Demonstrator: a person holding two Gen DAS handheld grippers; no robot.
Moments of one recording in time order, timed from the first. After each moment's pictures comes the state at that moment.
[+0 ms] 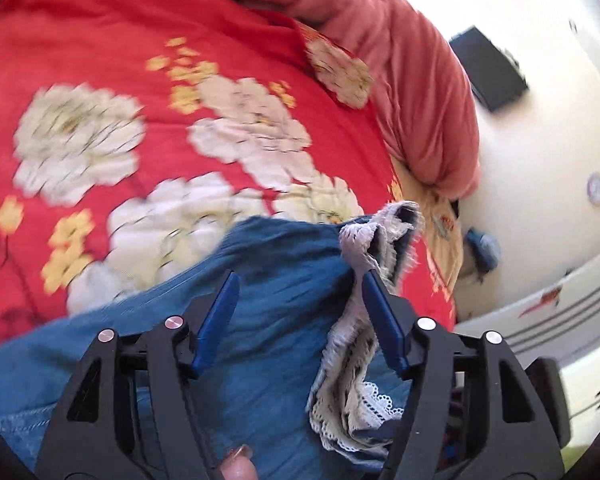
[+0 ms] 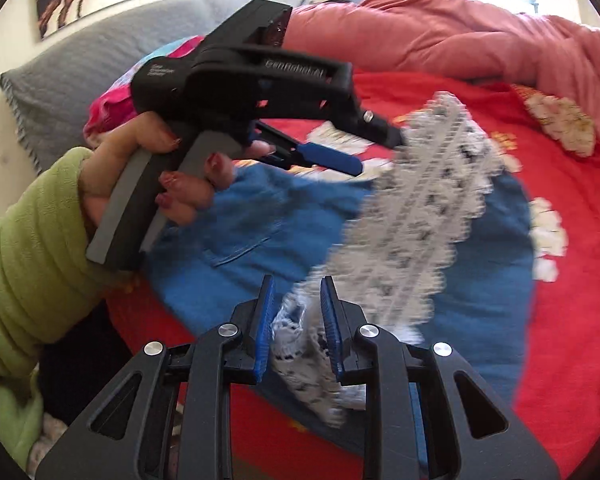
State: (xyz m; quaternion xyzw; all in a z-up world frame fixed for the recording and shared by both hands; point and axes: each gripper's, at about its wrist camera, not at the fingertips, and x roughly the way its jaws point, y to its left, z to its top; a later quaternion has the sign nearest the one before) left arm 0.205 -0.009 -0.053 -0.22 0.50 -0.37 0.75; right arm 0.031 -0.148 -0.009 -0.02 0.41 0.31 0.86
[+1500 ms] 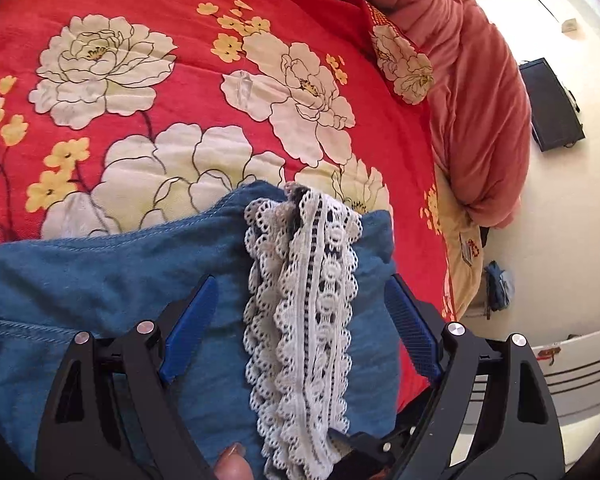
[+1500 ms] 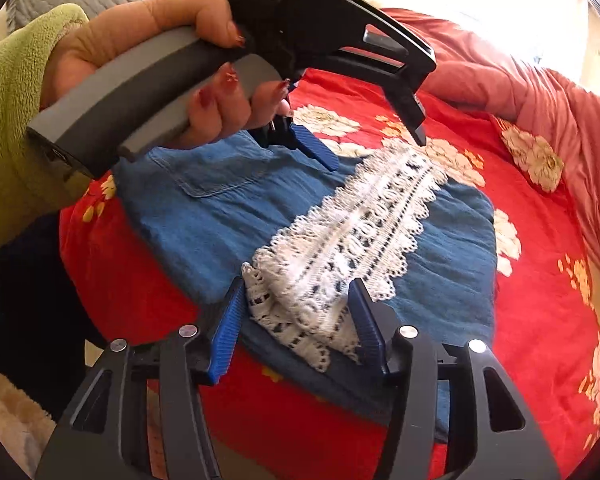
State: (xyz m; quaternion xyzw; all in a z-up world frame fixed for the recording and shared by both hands) left arm 0.205 -0.043 -0.058 -0.25 0.58 -0.26 0.73; right arm -0.008 -0.148 -0.030 -0.13 0.38 0.24 0.88
